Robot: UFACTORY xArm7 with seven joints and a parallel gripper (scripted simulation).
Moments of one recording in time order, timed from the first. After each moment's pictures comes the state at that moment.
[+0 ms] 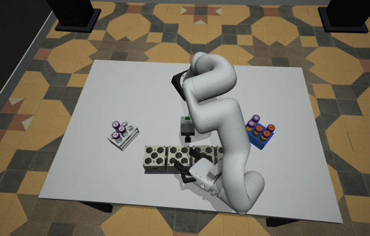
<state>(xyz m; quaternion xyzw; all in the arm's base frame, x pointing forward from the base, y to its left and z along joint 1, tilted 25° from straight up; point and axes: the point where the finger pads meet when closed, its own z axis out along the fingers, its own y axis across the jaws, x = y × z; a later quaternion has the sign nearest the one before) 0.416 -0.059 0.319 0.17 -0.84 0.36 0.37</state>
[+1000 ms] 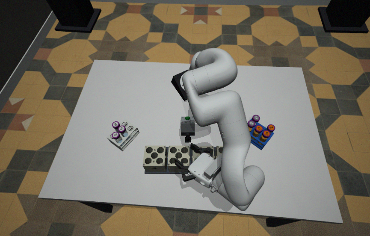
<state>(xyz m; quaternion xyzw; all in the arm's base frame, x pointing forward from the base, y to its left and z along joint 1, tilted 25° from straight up) 0.402 -0.058 0.319 0.28 -0.82 0.30 0.40</state>
